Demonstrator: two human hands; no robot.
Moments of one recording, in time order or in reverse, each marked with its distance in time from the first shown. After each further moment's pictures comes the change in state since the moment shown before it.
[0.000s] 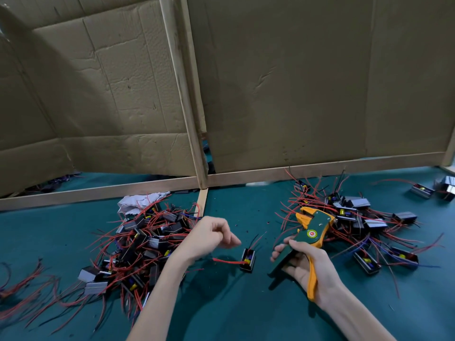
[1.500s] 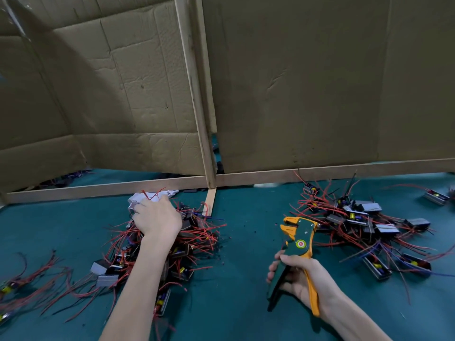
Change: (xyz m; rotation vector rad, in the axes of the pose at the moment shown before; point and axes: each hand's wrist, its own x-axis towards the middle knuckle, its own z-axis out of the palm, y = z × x) left_hand -0.014 0.015 -0.074 1.134 0.731 -0.558; right_hand -0.008 0.012 0.009 -0.132 -0.088 0.178
